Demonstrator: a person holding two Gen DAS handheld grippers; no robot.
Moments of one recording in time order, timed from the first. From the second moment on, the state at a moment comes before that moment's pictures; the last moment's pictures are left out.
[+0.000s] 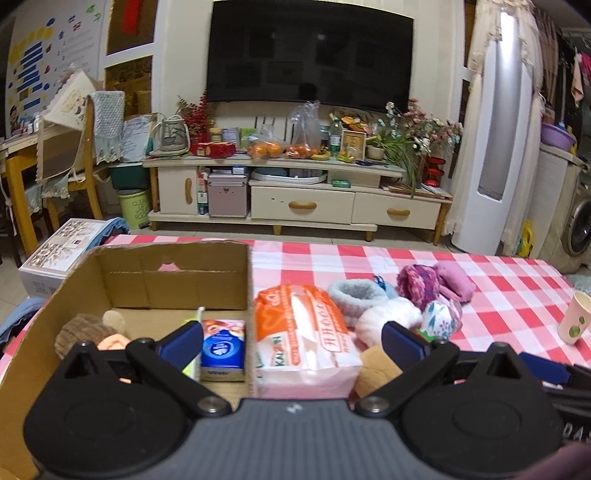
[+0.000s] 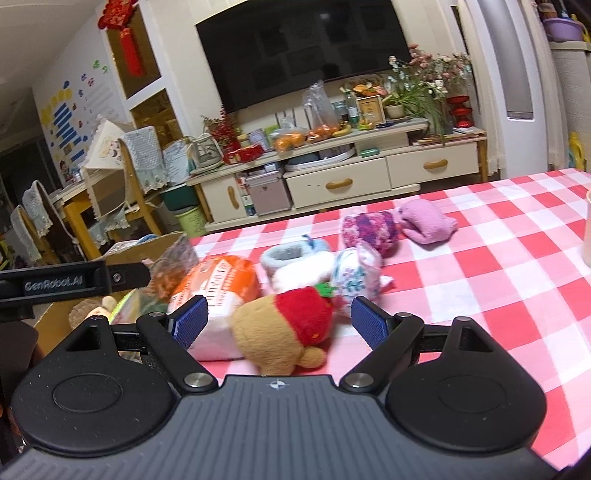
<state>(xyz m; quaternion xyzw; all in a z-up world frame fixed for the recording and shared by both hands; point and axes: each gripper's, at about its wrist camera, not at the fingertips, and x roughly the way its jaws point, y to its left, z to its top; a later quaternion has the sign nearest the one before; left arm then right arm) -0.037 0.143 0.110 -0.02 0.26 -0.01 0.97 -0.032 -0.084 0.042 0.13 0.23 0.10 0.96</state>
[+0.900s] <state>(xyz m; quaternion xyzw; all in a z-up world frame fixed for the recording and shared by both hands) -0.016 0.053 0.060 0.05 0.31 -0.11 0.94 0.014 -0.106 0.003 0.20 0.26 0.09 0.94</state>
